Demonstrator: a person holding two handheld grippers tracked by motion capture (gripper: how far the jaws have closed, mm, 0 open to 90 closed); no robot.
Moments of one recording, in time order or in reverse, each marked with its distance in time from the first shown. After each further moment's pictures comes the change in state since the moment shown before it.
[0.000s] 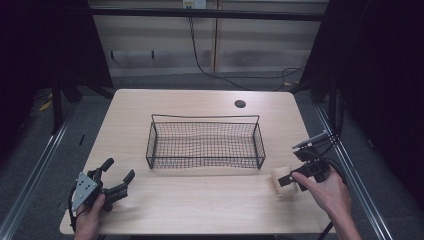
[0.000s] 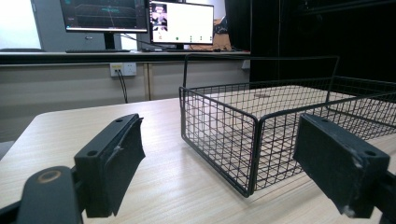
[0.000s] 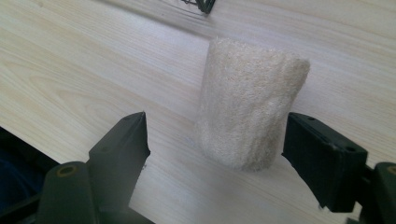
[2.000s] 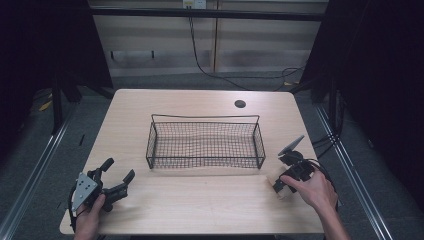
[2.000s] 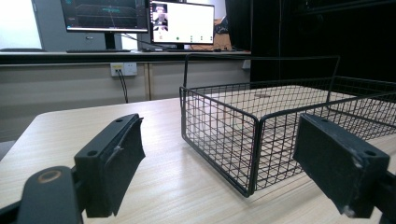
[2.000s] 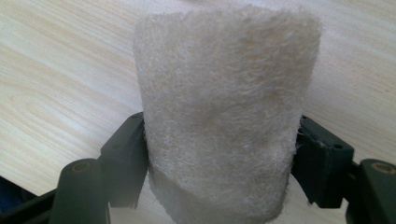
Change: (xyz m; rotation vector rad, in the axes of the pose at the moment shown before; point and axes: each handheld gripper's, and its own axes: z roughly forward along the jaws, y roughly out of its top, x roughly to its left) left arm 0.000 0.000 0.000 0.001 0.002 0.000; right arm -0.006 0.017 0.056 0.210 -0.054 -0.018
